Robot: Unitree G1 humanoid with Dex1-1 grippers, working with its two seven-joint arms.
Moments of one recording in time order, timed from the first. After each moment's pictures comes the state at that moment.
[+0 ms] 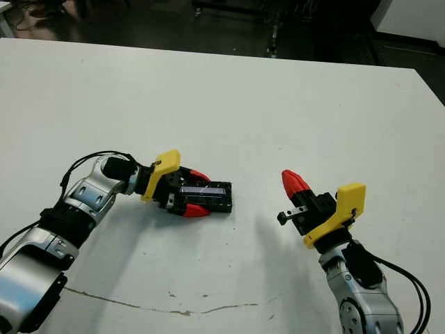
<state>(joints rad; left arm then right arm) -0.68 0.36 -0.38 0.61 -0.06 -0.01 -1.22 0.14 -0.26 -0.09 -0.39 0.43 0.30 0.35</state>
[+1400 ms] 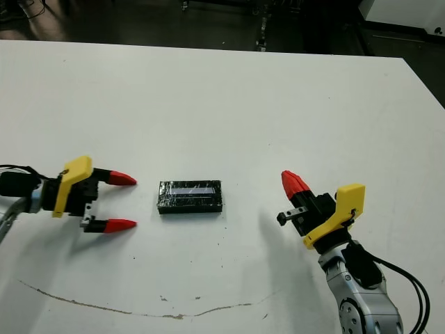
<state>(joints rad) -0.36 0.81 -0.11 0.19 -0.23 0.23 -1.18 0.14 -0.26 -0.09 -0.39 0.43 0.30 0.35</state>
